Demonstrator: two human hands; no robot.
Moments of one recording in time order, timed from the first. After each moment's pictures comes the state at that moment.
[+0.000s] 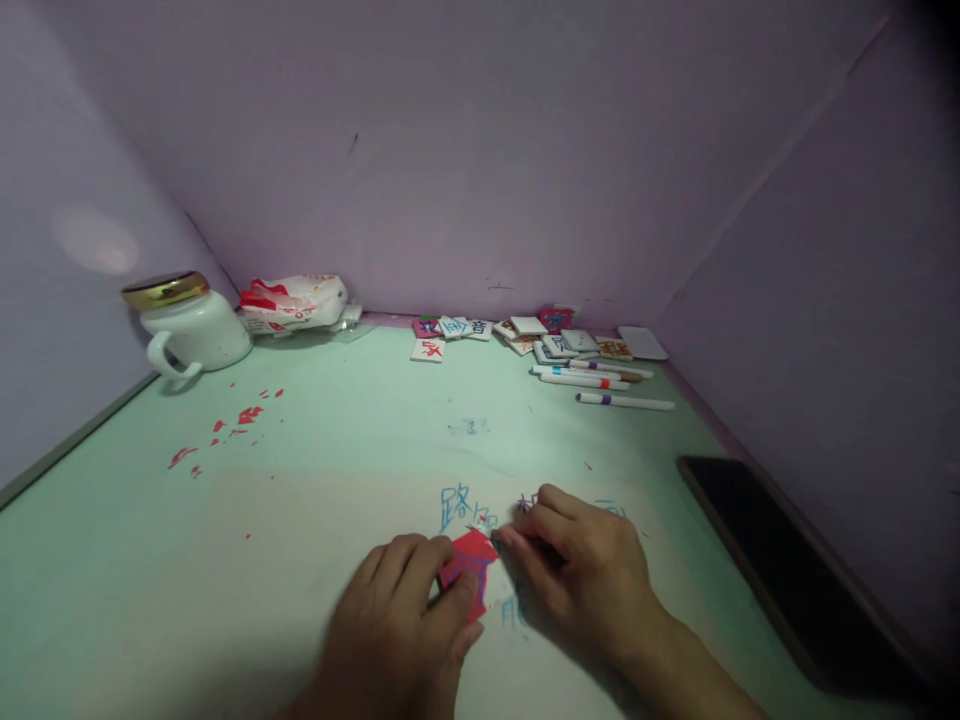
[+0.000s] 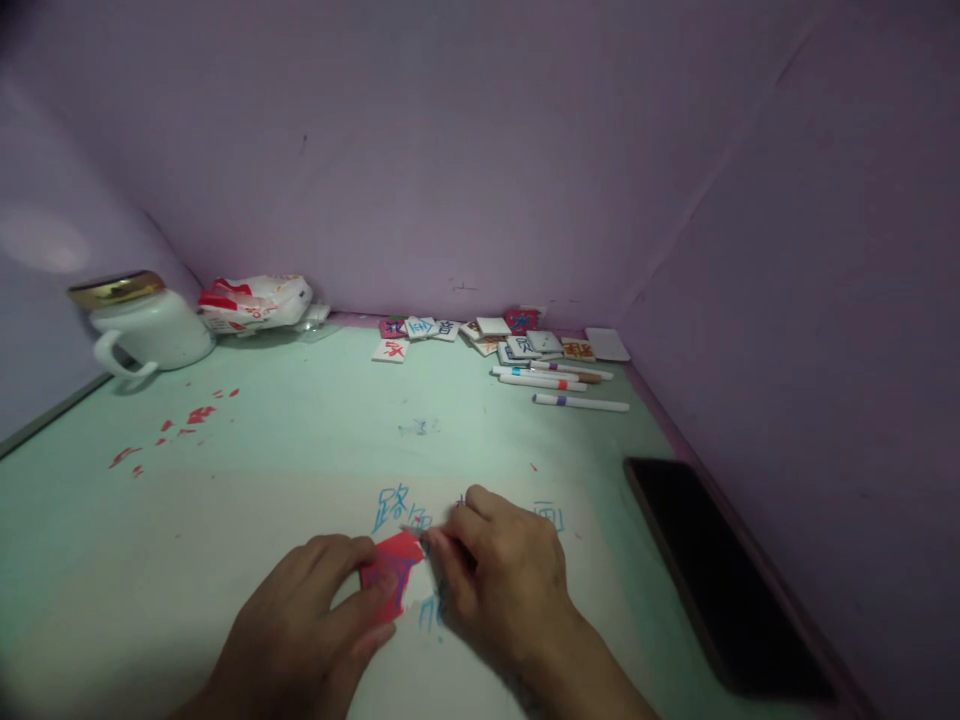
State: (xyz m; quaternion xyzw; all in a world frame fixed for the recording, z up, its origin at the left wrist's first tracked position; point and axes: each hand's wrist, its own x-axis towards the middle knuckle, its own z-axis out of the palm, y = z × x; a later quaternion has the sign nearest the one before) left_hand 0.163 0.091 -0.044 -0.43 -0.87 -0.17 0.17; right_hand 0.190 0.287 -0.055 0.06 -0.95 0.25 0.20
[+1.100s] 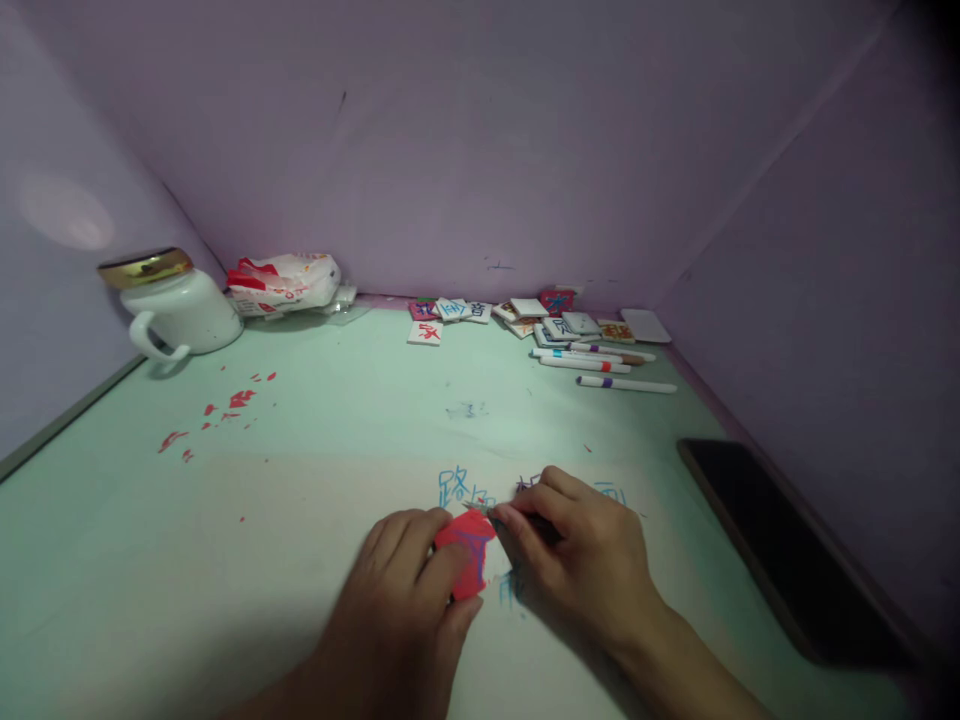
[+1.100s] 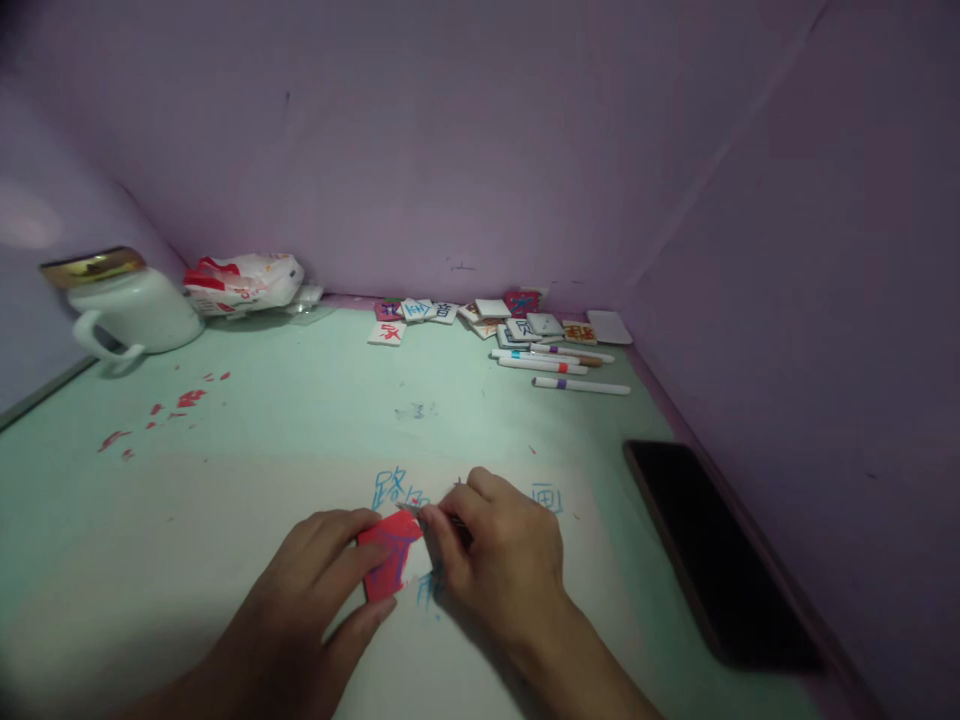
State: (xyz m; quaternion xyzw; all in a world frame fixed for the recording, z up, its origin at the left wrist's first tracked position) left_hand 0.164 0.094 -0.044 -0.43 -0.85 -0.27 0.14; right_hand 0.191 0.281 -0.053 -0.01 -0.94 0.27 0.20
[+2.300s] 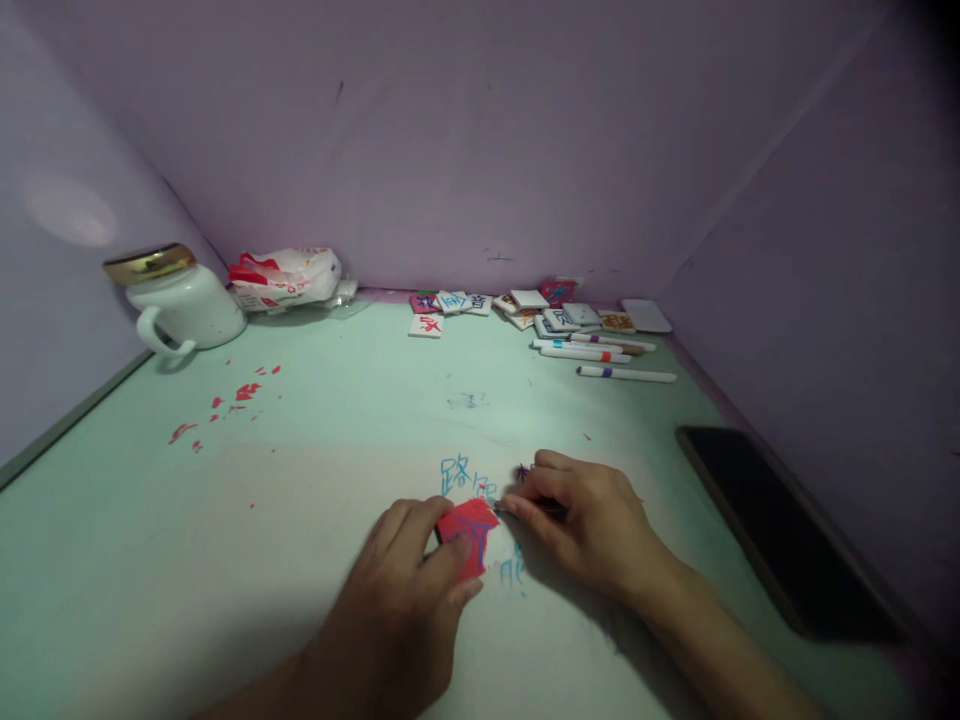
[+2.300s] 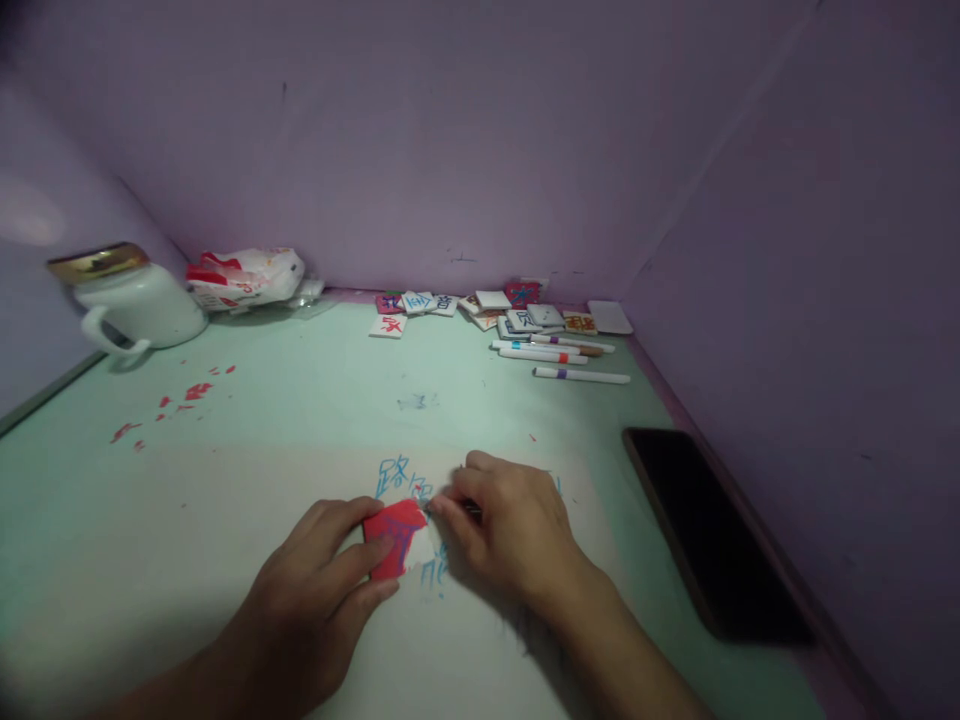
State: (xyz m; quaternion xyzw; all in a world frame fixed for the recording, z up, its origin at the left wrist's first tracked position) left_hand 0.167 0.088 -0.050 -0.43 -0.85 -0.28 0.12; right_hand 0.185 0.302 -0.042 0.05 -0.96 0.28 0.05
